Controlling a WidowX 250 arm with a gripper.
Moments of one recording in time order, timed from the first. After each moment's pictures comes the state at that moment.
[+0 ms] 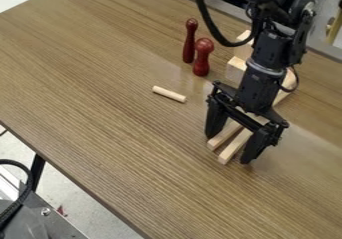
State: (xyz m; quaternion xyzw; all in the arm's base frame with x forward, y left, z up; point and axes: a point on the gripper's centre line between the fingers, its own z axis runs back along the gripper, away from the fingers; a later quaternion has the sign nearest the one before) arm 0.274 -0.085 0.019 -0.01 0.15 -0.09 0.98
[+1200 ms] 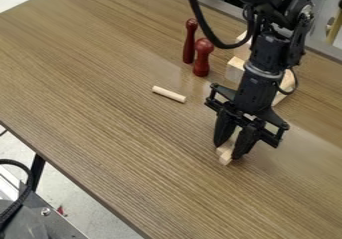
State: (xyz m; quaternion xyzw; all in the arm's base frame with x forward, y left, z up) arm 0.271 -0.080 0.016 0.00 0.12 -0.06 0.99
